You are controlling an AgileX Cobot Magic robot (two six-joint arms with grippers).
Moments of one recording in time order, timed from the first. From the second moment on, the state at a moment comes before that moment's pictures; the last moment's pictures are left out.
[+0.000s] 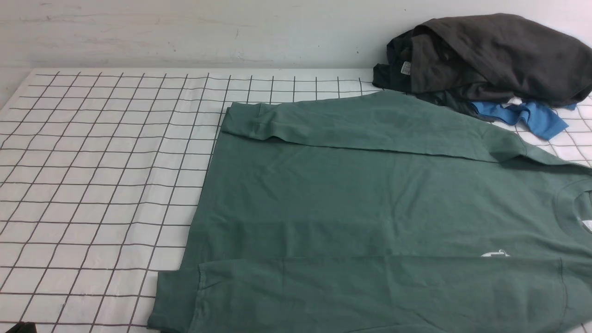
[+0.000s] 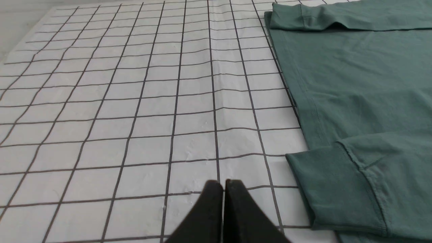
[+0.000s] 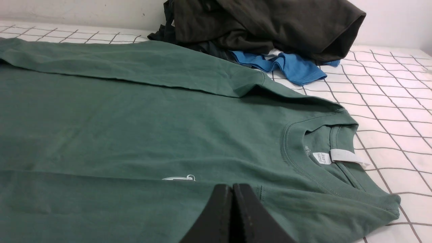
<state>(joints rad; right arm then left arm) -0.03 -0.01 0.02 0.05 0.36 -0.13 -0.06 -0.01 0.03 -0.07 0.36 0.04</state>
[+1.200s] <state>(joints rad) -0.03 -0.01 0.02 0.05 0.35 -0.13 -0.06 -0.01 0.03 0.00 0.29 0.04</state>
